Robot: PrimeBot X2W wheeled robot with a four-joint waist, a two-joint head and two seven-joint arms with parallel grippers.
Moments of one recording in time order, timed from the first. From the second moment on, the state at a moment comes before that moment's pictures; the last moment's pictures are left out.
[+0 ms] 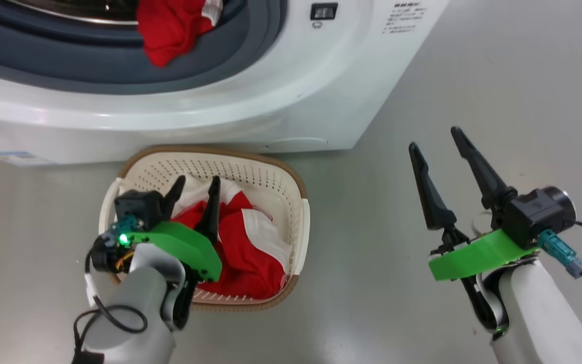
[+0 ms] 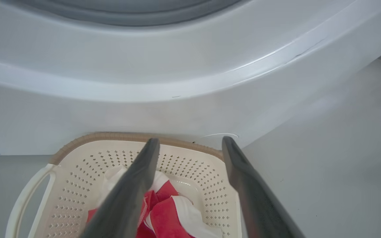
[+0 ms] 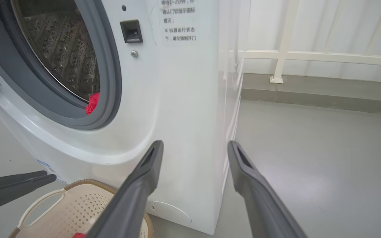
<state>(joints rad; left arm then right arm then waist) -0.68 0.05 -0.39 0.86 -0.55 -0.04 -0.25 -0.33 -0.05 0.11 0.20 0.19 0.13 -0.26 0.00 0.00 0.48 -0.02</state>
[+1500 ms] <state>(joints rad) -0.18 0.08 -0.13 0.30 -0.31 0.01 -0.25 -0.10 -0.05 0.03 0.19 0.18 0.13 -0.26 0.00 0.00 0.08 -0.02</state>
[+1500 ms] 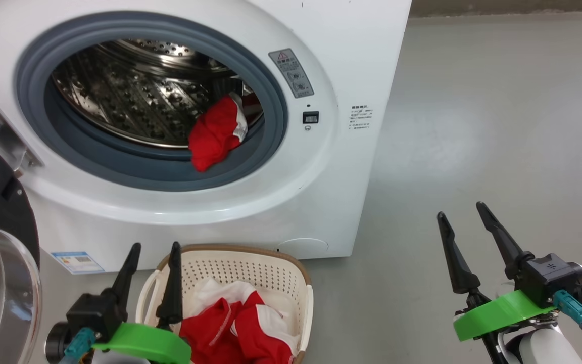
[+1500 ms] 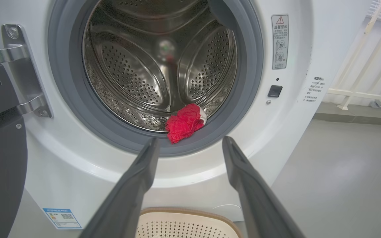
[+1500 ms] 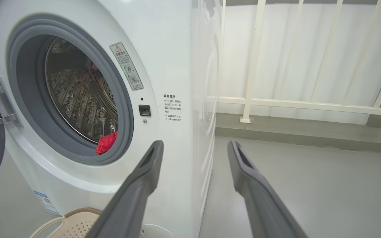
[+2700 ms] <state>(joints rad) -0.08 0.08 -0.10 0.30 -0.32 0.02 -0.25 0.00 -0.05 0.01 0.18 0.18 0.13 -0.26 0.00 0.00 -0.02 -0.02</state>
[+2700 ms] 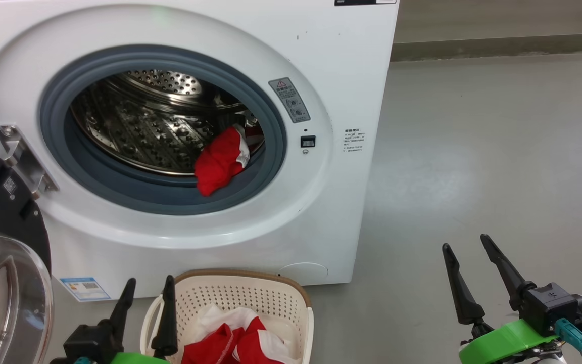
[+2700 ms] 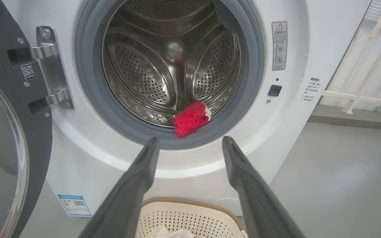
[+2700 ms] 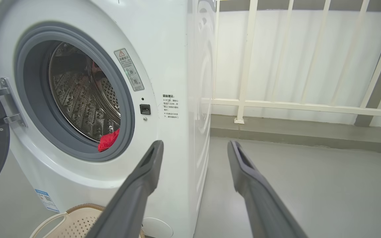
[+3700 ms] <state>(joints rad) -0.22 0.08 -0.09 0.31 -0.30 -0.02 -0.25 -0.05 -0.05 0.03 0.12 0.16 0.13 -0.26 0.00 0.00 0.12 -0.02</state>
